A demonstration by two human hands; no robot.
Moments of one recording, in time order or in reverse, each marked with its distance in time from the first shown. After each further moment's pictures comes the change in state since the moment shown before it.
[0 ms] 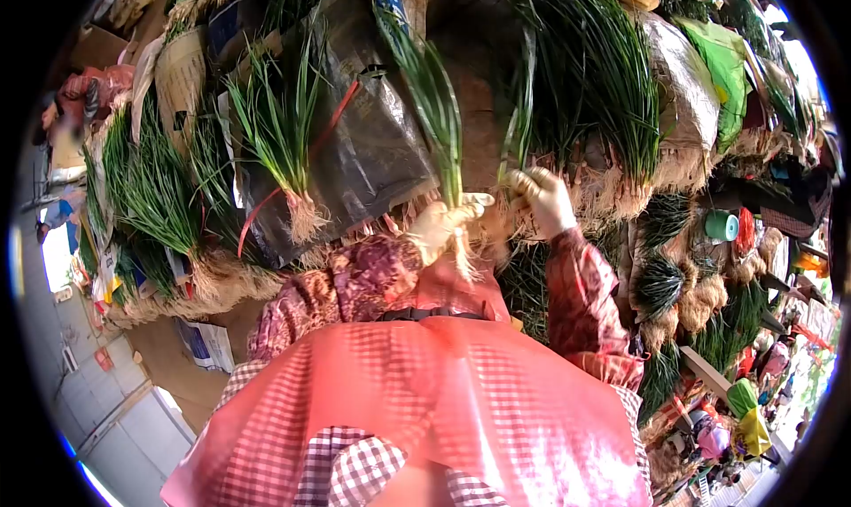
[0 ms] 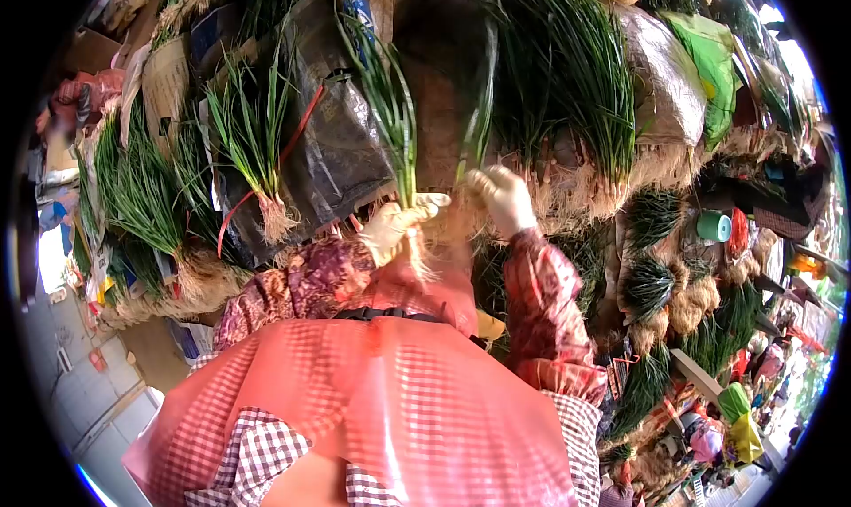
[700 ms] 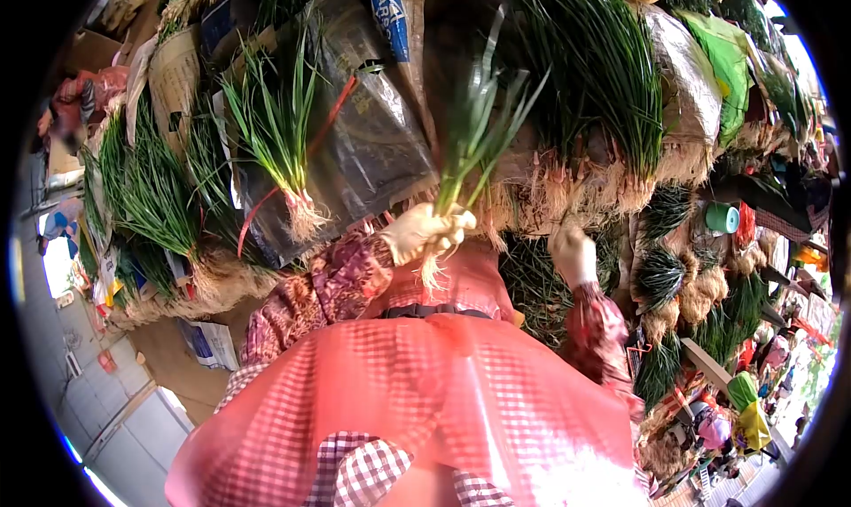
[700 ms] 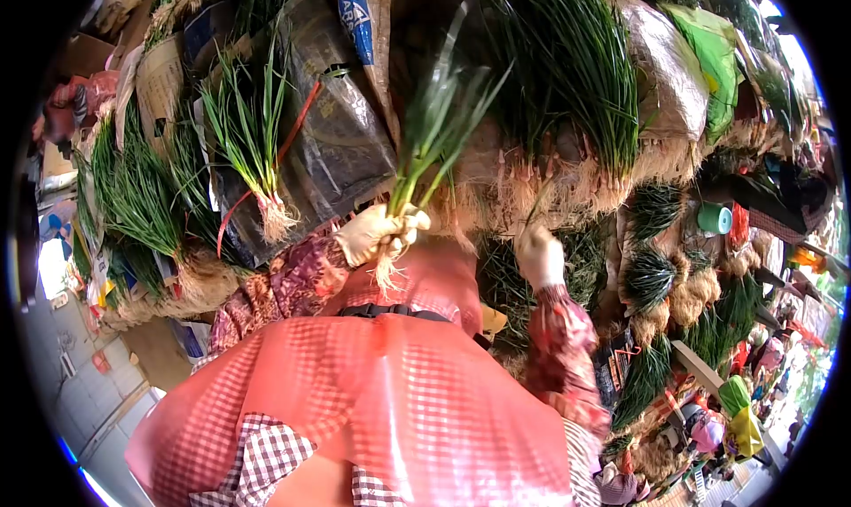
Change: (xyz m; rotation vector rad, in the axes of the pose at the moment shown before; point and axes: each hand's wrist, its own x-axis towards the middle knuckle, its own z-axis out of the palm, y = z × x) left_hand -0.018 0.019 -0.029 -0.148 -0.271 -0.151; right_hand -0.062 0.099 -0.038 -0.647 0.172 0.069
